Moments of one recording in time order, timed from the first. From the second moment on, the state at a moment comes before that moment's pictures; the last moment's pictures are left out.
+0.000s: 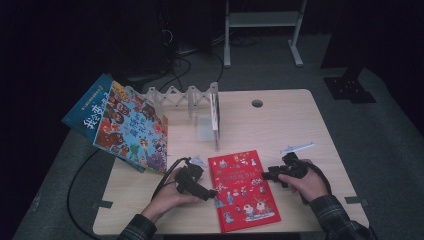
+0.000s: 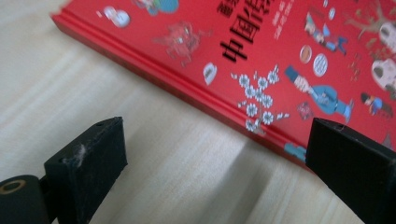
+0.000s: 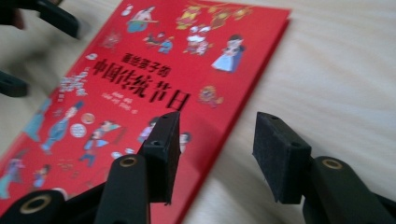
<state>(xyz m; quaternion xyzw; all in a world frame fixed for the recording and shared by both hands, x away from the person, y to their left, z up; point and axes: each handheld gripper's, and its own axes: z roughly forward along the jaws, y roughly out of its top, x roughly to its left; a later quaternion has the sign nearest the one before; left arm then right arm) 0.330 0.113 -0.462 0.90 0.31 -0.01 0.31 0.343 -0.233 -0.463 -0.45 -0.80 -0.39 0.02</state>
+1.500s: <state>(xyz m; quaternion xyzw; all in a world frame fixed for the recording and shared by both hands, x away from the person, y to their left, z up) 0.334 0.110 -0.467 0.86 0.33 -0.03 0.38 0.358 -0.233 -0.472 -0.48 -0.78 -0.38 0.10</state>
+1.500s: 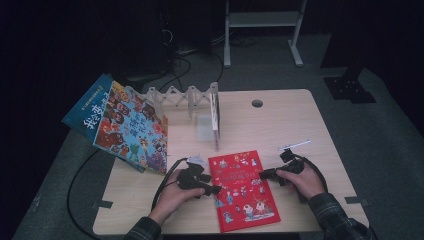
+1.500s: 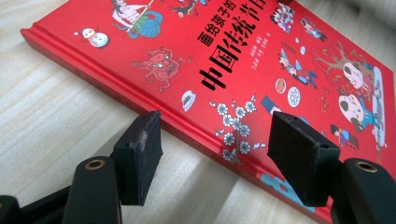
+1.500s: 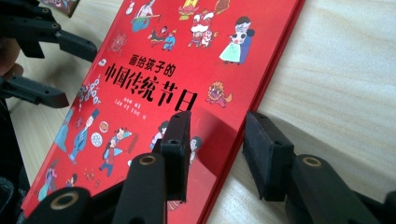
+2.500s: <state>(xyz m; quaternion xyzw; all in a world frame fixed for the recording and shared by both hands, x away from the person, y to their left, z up) 0.338 0.108 -0.469 0.85 0.34 -0.04 0.39 0.366 -0.244 -0.468 -0.53 -0.74 -0.37 0.19</state>
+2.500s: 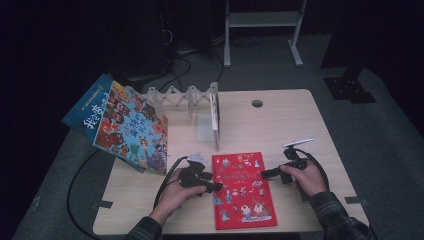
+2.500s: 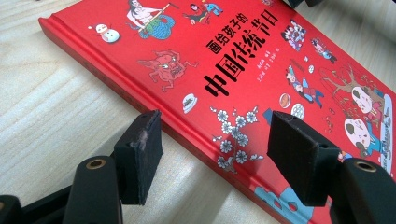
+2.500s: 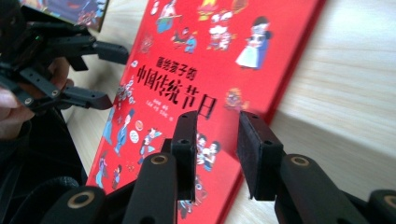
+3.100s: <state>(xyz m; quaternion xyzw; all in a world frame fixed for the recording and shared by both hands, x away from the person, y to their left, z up) 0.338 0.108 -0.469 0.85 0.34 -0.04 0.39 0.369 -0.242 -0.475 -0.54 -0.75 -0.35 0.18</state>
